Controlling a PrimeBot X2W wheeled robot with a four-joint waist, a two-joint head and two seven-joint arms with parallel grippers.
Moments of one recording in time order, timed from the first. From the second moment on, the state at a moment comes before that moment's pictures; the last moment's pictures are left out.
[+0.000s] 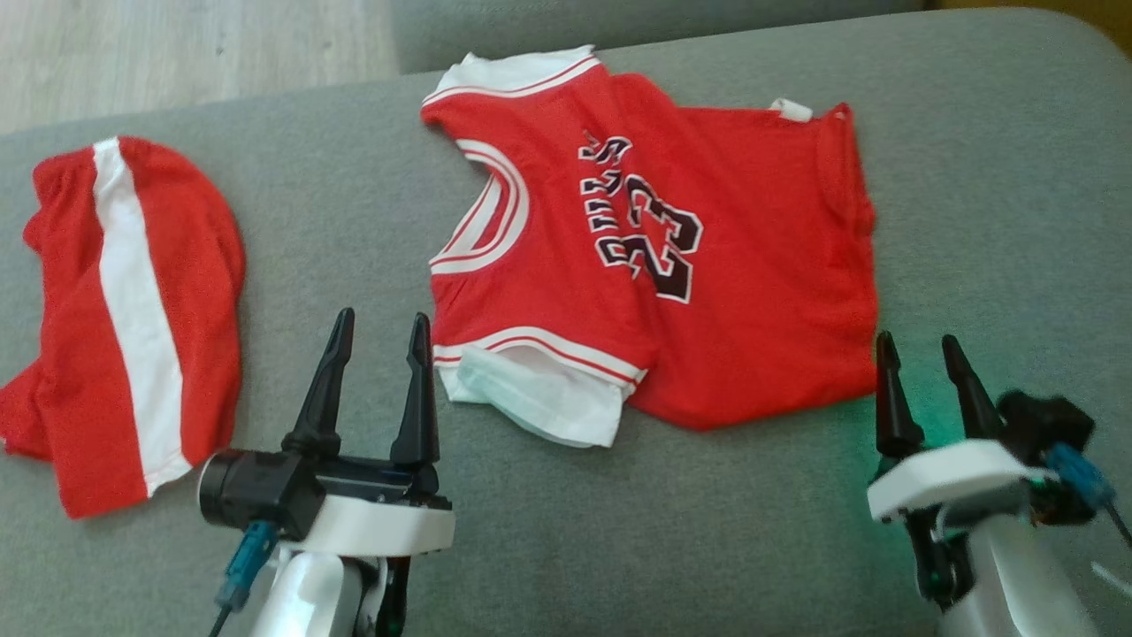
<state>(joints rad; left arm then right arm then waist) -0.12 0.05 -0.26 0.12 -0.25 -0.02 -0.26 -0.18 -0.05 -0.04 0.48 0.19 0.13 -0.22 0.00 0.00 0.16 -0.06</state>
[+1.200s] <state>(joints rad) -0.16 0.05 -0.28 0.12 -0.25 -0.02 -0.26 -0.62 -0.23 -0.45 0.79 -0.20 0.13 -0.11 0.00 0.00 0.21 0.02</state>
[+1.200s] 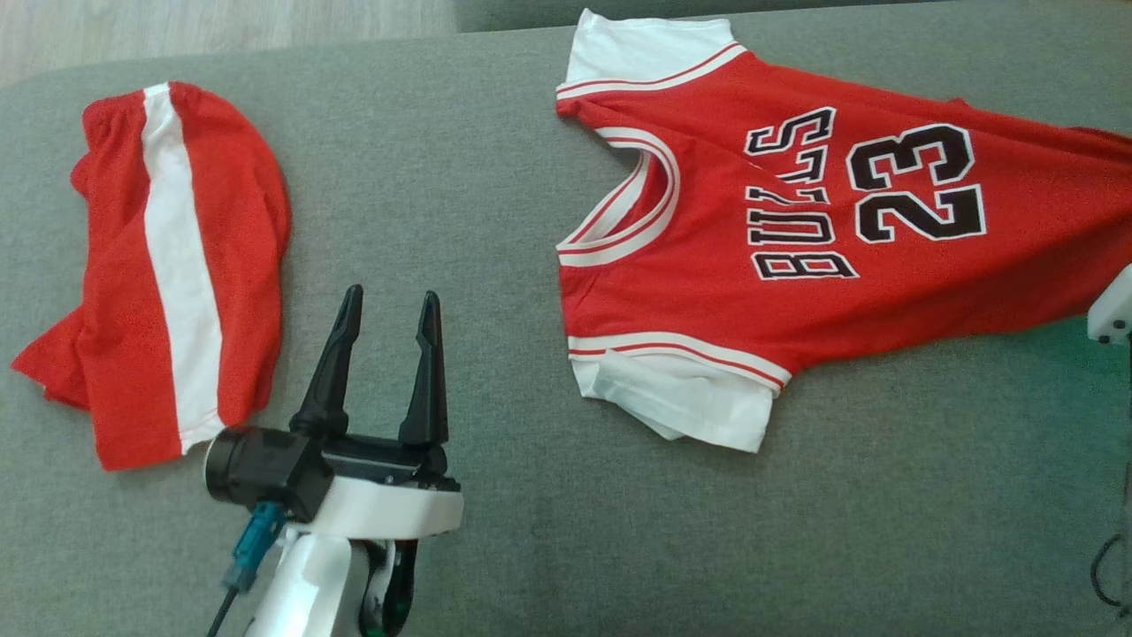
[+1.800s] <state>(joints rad) -0.13 0.05 -0.26 0.12 -0.25 -0.01 -0.26 -0.41 -0.06 -0.17 0.53 -0.02 0.13 -0.25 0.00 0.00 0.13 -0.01</state>
